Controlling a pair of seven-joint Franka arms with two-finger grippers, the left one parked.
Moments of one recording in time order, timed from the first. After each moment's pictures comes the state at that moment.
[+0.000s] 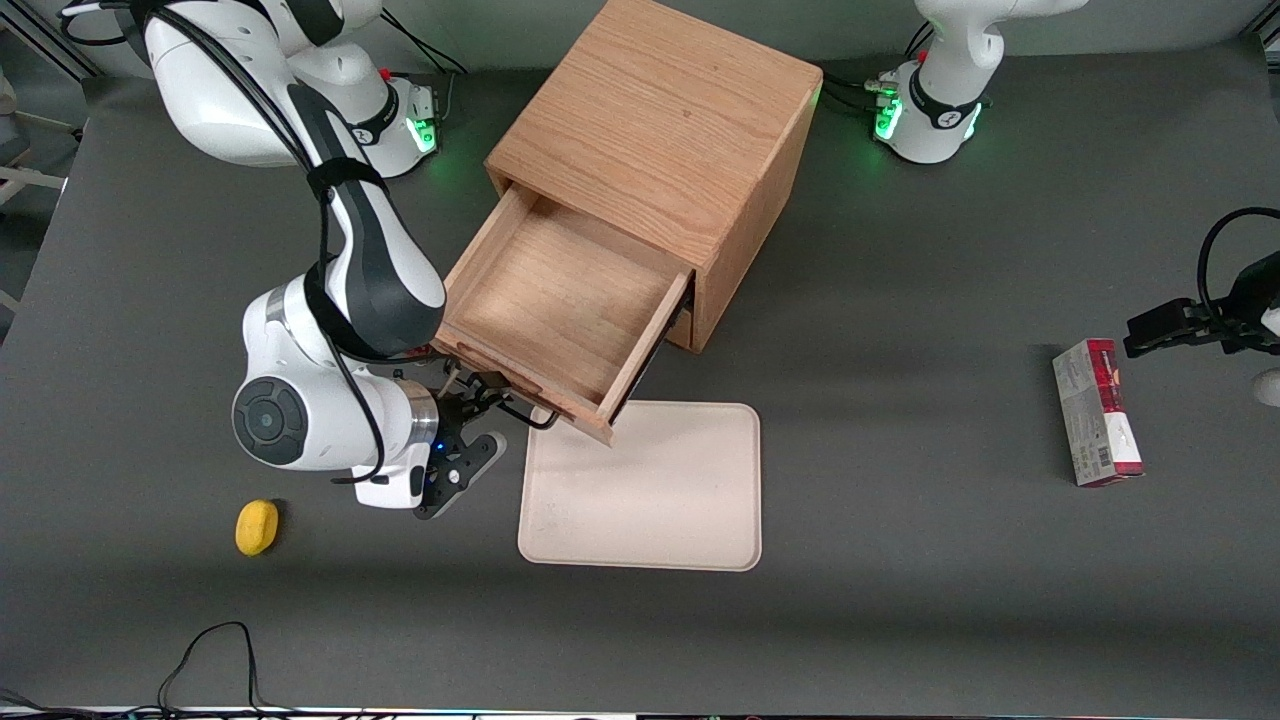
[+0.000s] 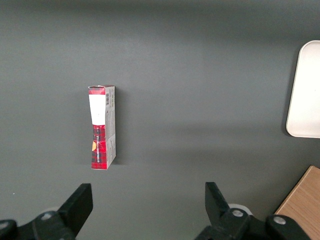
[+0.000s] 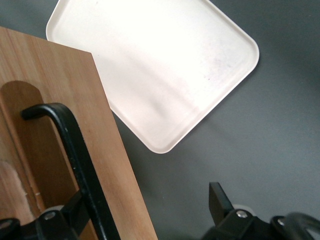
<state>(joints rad) 0.36 0.67 -0.03 -1.19 0.29 1.70 -0.41</state>
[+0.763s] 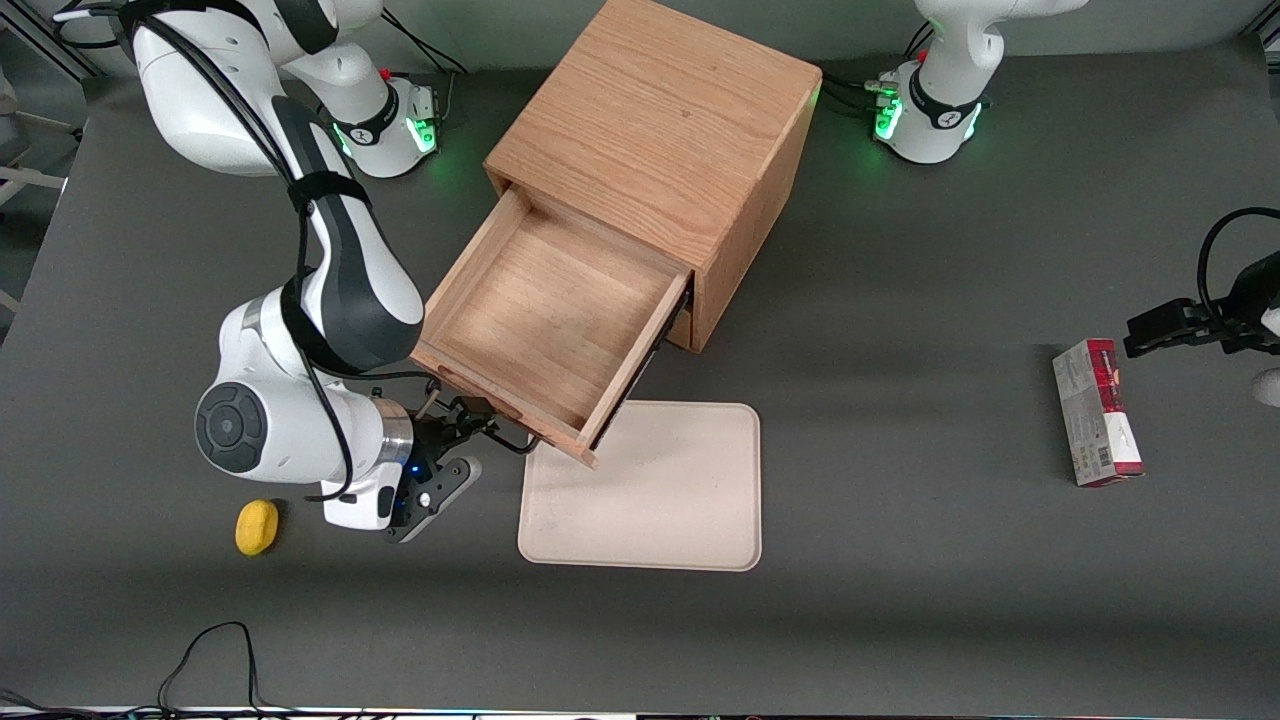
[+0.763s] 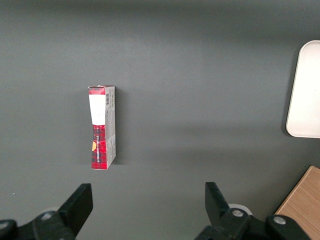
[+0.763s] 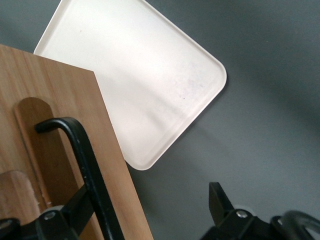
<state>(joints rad) 0.32 0.68 -0.03 -1.17 0.29 1.77 -0.41</state>
